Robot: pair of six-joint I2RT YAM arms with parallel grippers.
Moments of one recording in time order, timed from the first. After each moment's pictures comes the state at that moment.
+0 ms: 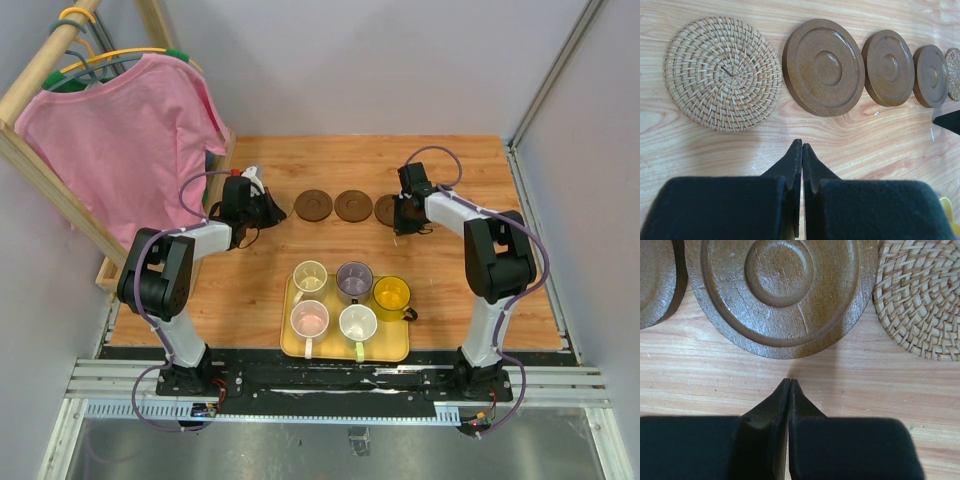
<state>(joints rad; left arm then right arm) -0.24 1.74 0.91 0.28 0.26 -0.48 0.28 1.92 1.29 -0.45 0.03 0.28</state>
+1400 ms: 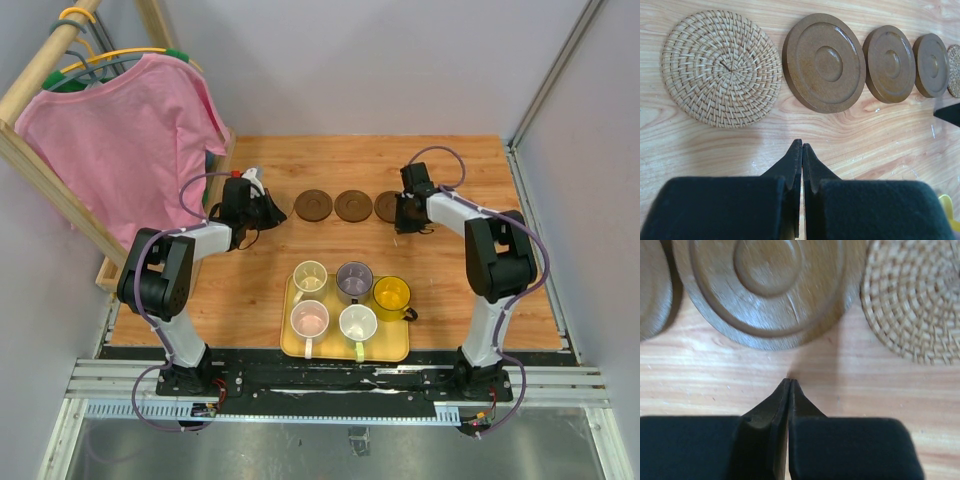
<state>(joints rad) -0.24 1.74 0.90 0.29 0.26 -0.48 0.26 1.95 1.30 -0.41 0.02 0.31</state>
